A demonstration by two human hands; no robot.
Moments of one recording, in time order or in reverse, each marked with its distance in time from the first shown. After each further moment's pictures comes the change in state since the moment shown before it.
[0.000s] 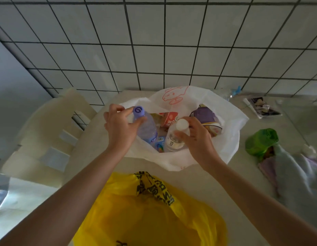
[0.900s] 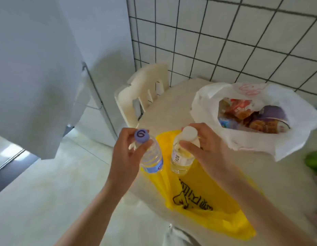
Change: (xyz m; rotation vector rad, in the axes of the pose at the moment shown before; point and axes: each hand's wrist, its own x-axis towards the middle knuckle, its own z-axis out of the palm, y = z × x) left_hand -0.283 -0.099 -0.224 -0.697 0.205 -0.307; right_hand -0.227 -0.087 0.136 0.031 -0.470 -0.206
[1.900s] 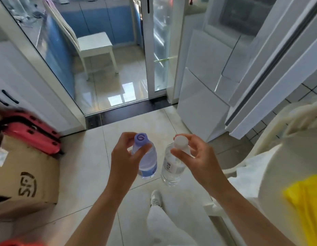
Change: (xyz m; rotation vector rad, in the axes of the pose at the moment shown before) left_hand -0.166 -0.059 -0.446 0.375 0.699 -0.173; right_hand -0.110 -0.109 0.454 -0.014 -0.693 -0.069
